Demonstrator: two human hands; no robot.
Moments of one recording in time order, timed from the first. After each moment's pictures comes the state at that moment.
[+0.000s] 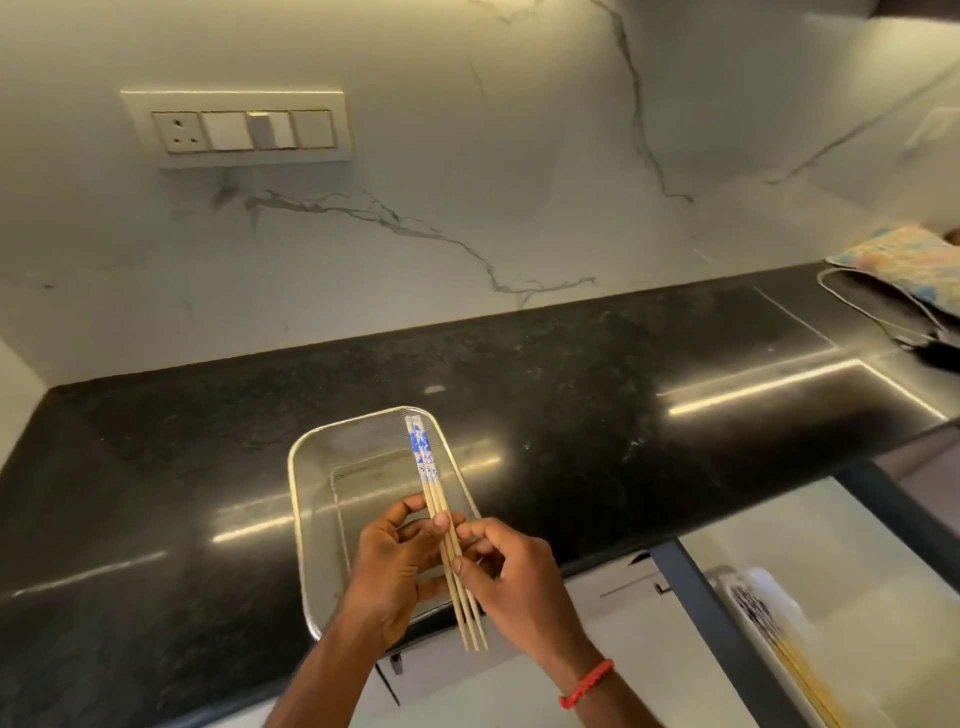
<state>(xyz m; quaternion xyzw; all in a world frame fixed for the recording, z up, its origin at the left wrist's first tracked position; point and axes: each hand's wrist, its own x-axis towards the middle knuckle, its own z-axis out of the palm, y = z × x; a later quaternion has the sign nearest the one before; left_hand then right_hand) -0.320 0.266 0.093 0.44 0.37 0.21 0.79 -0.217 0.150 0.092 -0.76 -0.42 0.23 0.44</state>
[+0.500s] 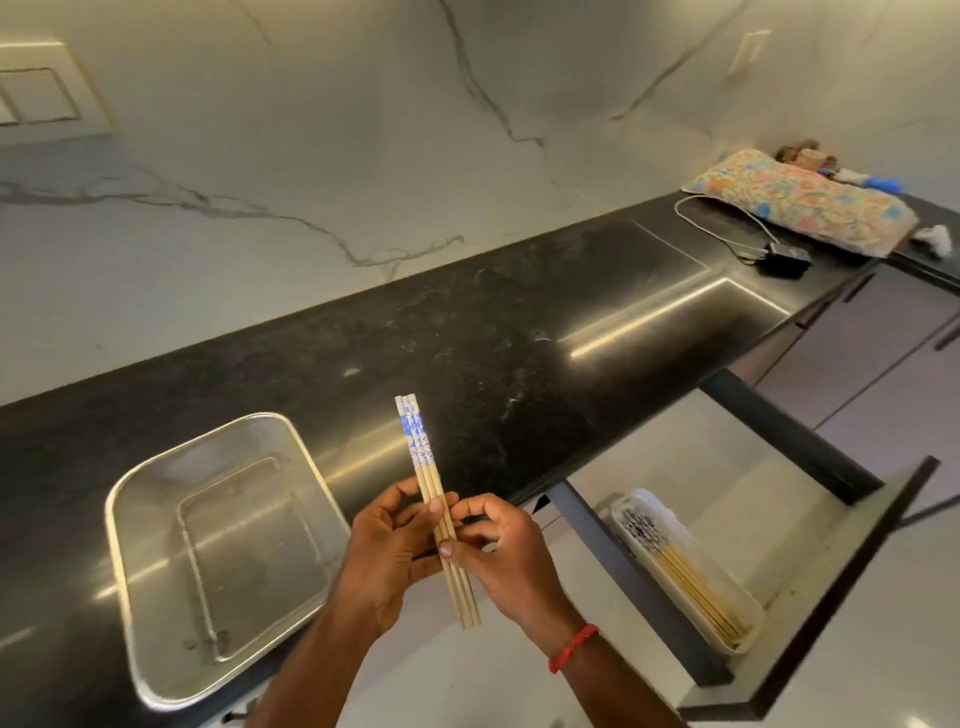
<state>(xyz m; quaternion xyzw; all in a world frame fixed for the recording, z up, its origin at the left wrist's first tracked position) -0.217 0.186 0.093 0.51 0.34 0.11 0.78 -0.138 0.059 0.082 -0.76 -0.25 0.27 0.53</state>
